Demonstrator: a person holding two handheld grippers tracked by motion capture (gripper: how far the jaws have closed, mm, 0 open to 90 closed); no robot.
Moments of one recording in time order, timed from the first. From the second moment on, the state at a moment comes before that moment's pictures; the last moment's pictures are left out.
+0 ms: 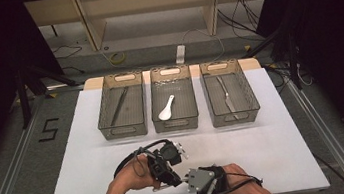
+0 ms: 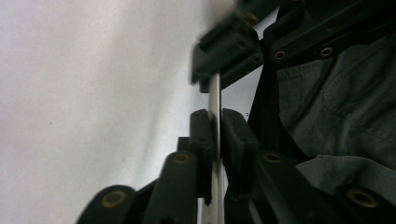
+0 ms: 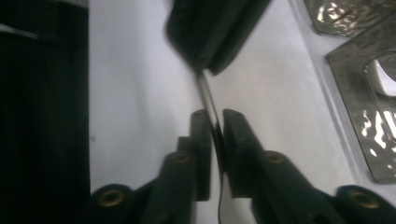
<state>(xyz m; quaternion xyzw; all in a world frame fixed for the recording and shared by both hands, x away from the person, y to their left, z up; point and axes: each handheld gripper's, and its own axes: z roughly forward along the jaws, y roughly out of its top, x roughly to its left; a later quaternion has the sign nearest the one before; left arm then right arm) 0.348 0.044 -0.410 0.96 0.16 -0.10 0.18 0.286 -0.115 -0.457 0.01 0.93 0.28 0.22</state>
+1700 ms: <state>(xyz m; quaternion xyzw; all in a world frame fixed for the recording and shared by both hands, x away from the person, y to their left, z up) 0.348 0.158 -0.418 0.80 0.36 0.12 0.46 0.426 -0.243 -0.385 0.38 0.82 0.34 0.25</state>
